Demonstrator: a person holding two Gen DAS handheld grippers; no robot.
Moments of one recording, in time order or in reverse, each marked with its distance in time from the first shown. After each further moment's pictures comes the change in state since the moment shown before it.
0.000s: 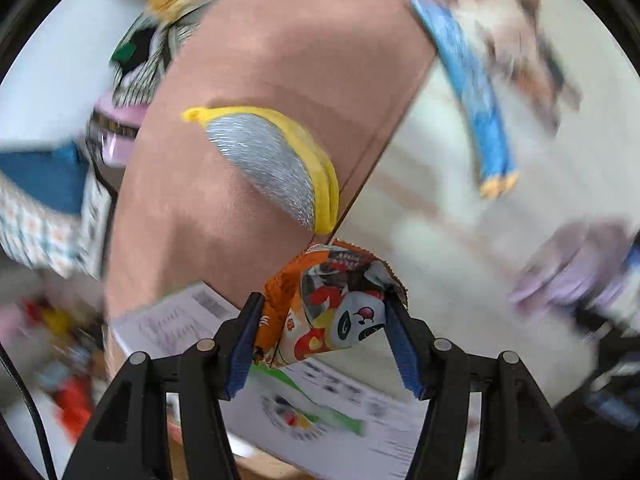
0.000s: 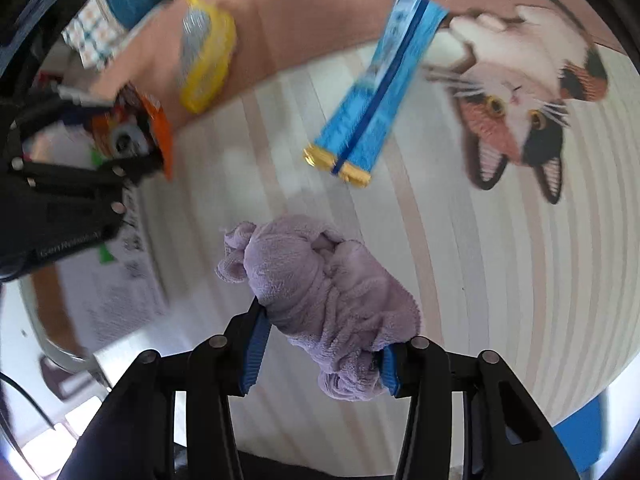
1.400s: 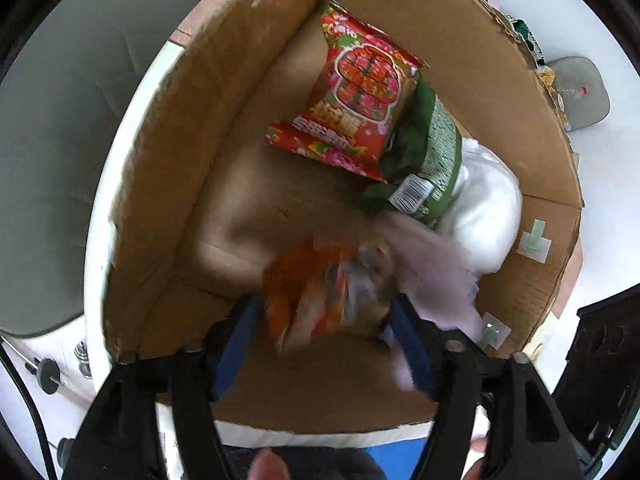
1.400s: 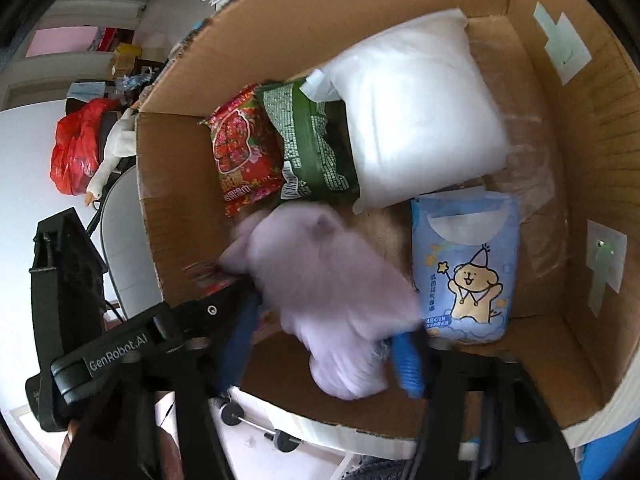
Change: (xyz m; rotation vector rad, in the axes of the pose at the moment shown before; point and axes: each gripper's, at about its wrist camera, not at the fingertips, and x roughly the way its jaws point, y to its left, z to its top) left arm 0.067 0.191 -0.395 -1.362 0.015 -0.607; right arm 0.087 0.338 -0.013 -0.167 0.188 0.206
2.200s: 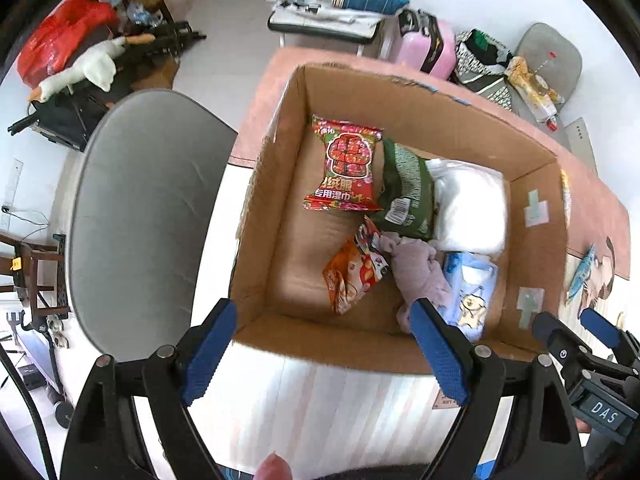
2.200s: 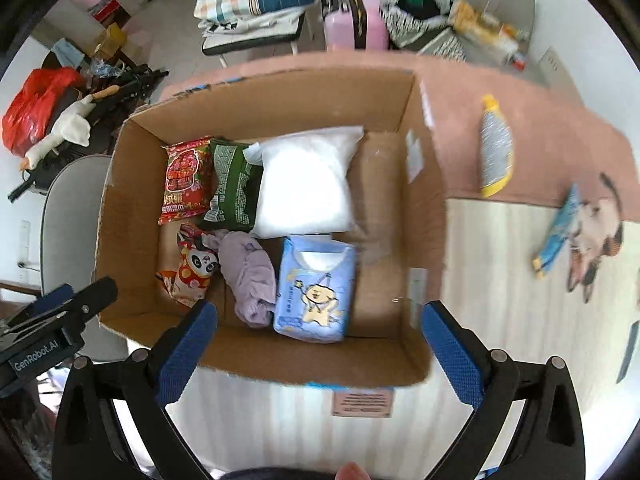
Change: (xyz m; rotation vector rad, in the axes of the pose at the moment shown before) left arm -0.075 -0.034 -0.080 0.261 -0.364 0.270; right arm -0.105 0.012 -0.061 -0.233 -0.301 -0.413
